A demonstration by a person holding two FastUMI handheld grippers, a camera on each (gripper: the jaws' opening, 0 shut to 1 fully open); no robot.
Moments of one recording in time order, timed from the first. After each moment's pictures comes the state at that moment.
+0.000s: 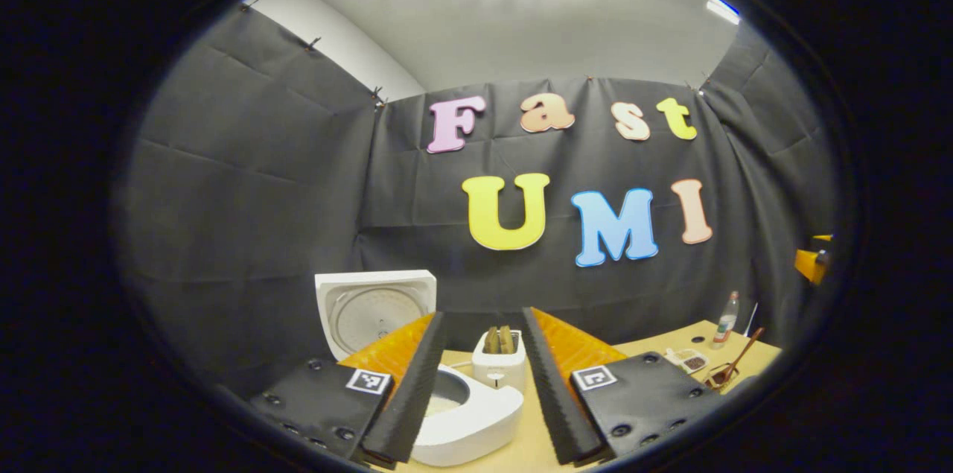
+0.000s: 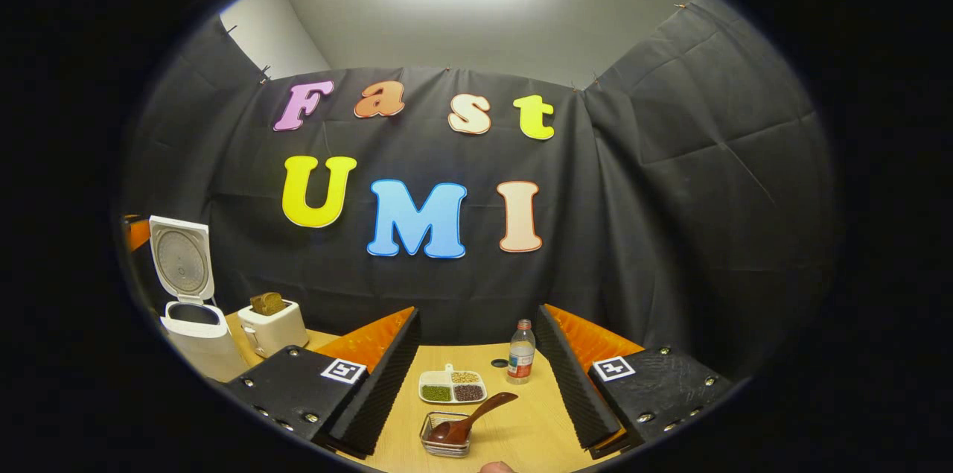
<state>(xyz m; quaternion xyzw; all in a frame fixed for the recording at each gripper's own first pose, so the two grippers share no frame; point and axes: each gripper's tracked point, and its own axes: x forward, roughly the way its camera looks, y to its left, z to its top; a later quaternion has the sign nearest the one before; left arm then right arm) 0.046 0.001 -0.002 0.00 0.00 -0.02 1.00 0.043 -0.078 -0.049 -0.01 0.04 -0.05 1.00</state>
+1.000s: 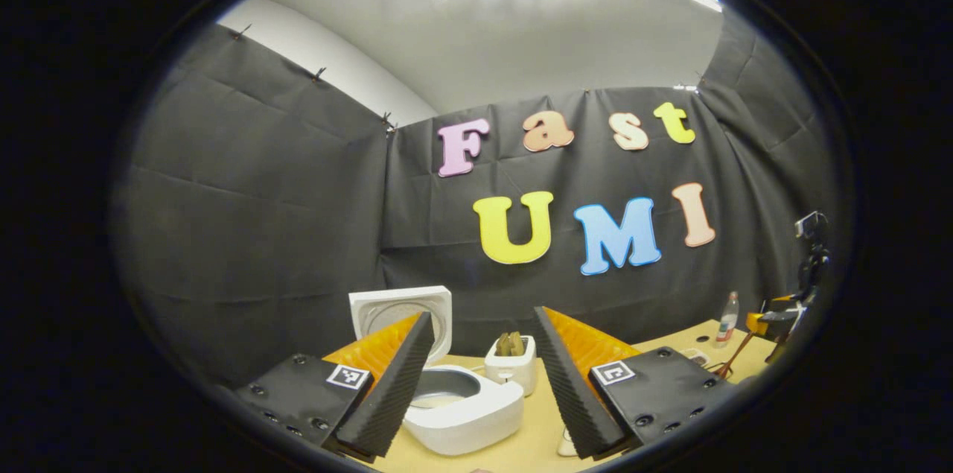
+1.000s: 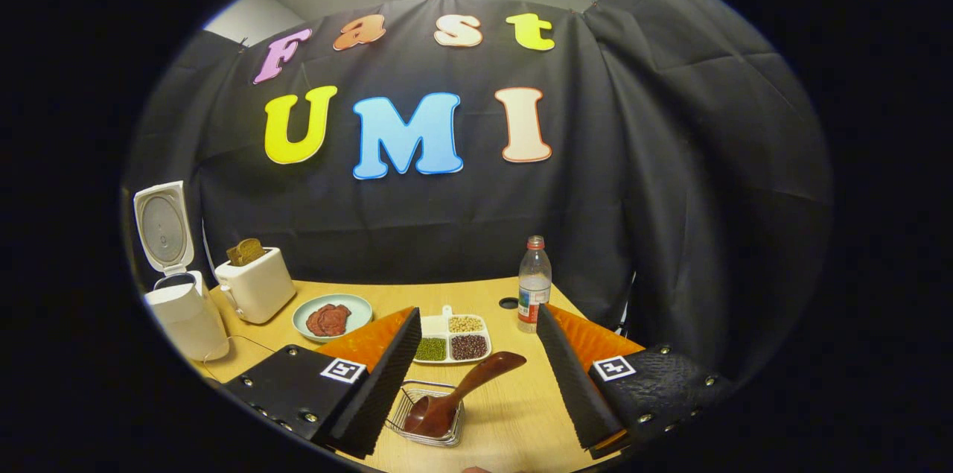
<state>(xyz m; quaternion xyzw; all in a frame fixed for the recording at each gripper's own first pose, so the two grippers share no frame) -0.026 -0.005 0.040 0.03 -0.03 0.02 1.00 0.108 -0.102 -0.207 0.04 0.18 -0.03 0.98</state>
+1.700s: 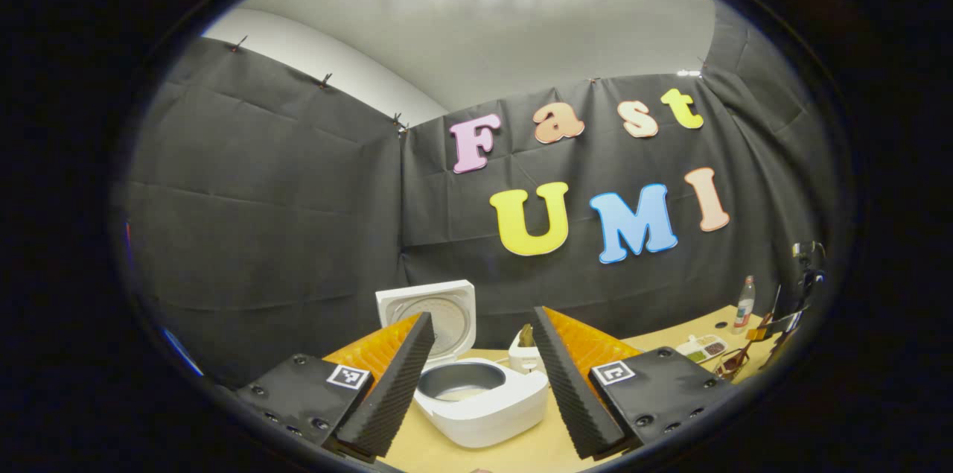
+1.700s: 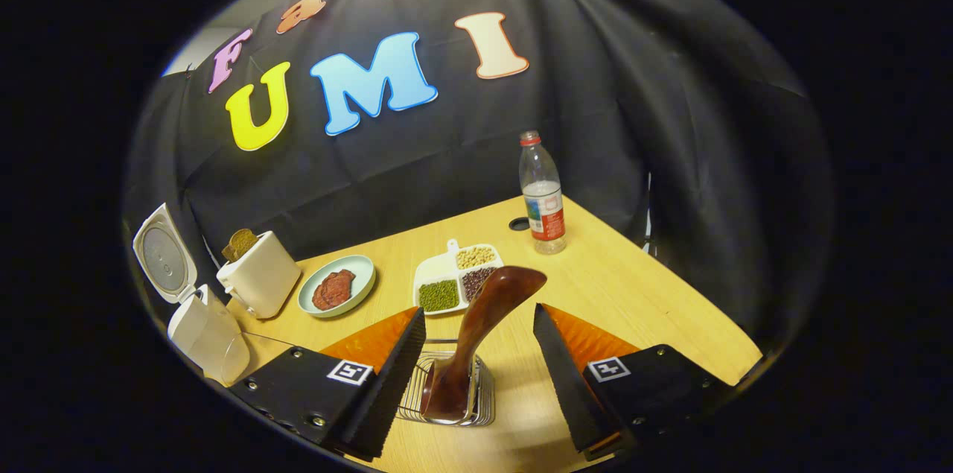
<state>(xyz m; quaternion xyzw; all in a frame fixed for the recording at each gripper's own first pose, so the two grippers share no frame) -0.046 0.015 0.036 0.05 -0.01 0.05 1.00 0.102 -0.080 -0.306 0.16 0.31 -0.02 0.94</state>
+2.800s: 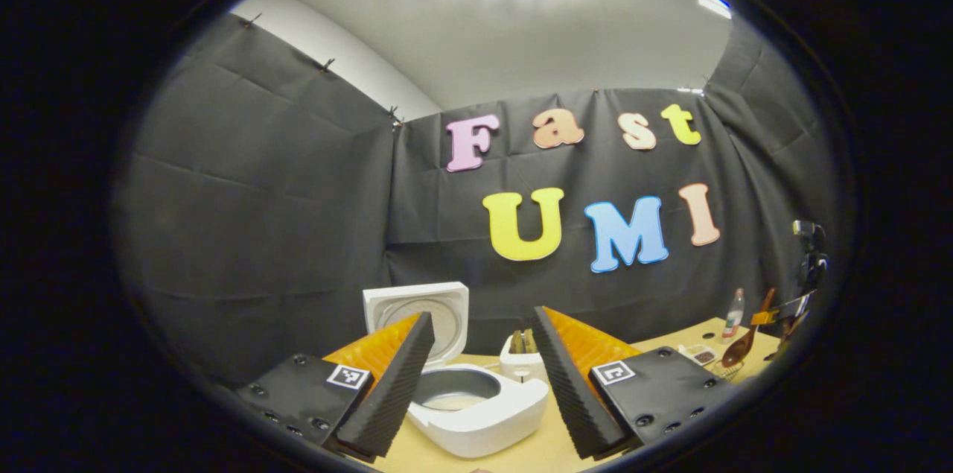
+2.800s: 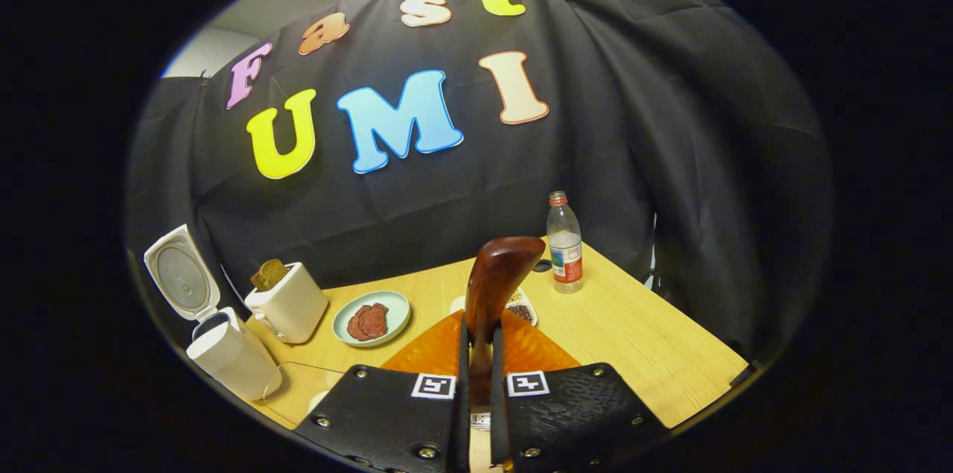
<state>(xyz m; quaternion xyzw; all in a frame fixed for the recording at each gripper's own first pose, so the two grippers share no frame) -0.007 0.053 0.022 0.01 -0.02 0.01 1.00 0.095 -0.045 -0.190 0.14 0.22 -0.03 0.96</state>
